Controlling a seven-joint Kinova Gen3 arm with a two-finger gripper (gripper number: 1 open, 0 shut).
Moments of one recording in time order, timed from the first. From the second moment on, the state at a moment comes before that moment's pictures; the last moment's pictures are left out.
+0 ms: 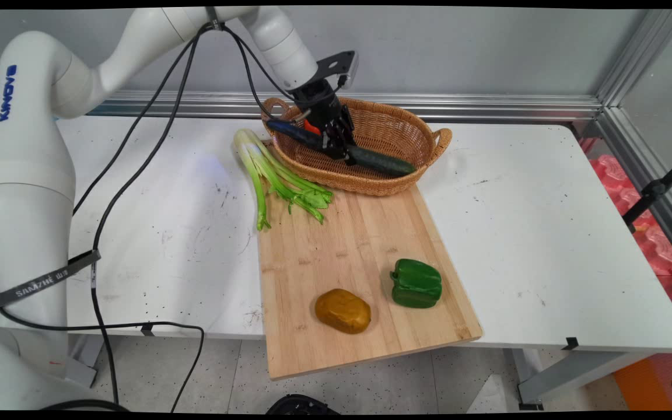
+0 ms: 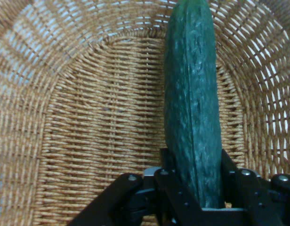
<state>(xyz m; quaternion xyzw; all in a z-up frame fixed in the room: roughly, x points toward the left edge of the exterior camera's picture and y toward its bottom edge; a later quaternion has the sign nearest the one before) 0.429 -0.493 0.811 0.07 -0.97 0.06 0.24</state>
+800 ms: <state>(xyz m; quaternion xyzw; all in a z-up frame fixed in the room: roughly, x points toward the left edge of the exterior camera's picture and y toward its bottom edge) 0.442 -0.472 0.872 0.08 -0.96 0.09 0.24</state>
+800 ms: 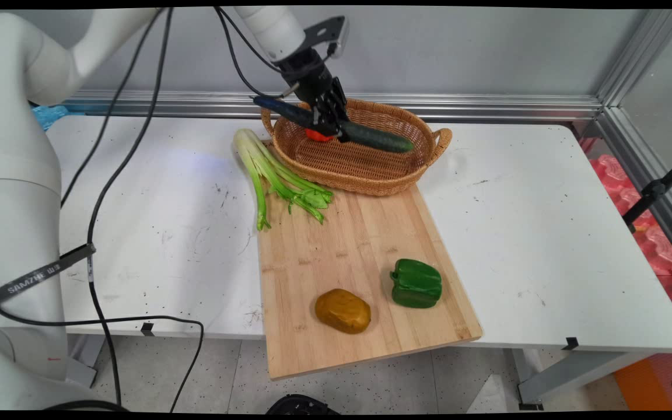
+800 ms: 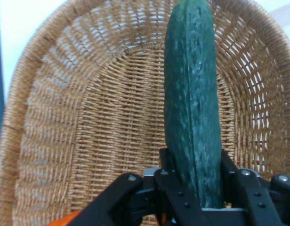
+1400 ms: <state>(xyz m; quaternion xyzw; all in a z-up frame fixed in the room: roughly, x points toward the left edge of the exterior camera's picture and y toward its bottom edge) 0.455 -0.442 0.919 0.13 -0.95 0.12 0.25</state>
